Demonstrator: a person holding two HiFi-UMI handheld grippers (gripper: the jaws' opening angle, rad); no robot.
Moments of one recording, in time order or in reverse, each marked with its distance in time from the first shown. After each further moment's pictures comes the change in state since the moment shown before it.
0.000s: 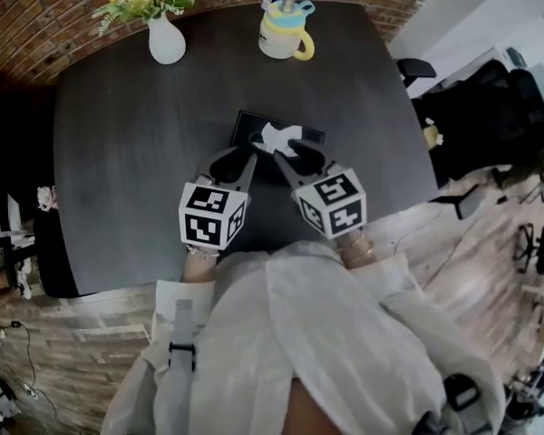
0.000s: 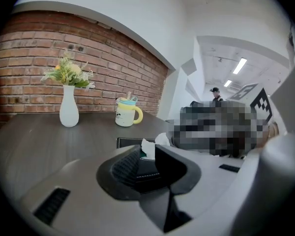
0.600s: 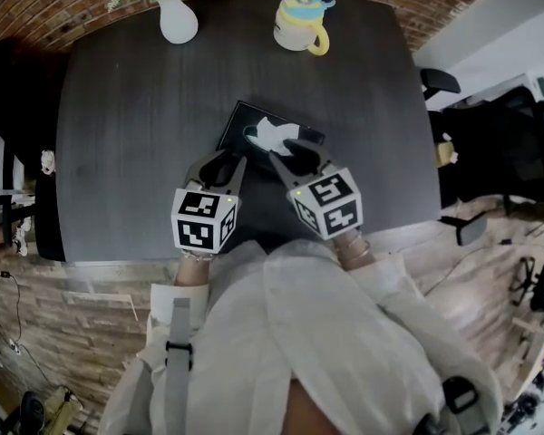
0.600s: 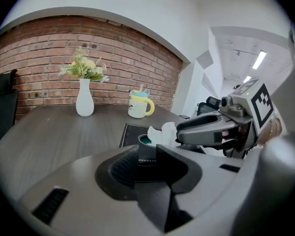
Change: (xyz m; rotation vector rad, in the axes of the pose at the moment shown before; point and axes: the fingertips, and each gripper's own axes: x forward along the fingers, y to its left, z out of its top) left arm 0.005 0.001 -0.027 -0.084 0.059 0.188; right arm 0.009 -0.012 -0.022 -0.038 0.047 0.167
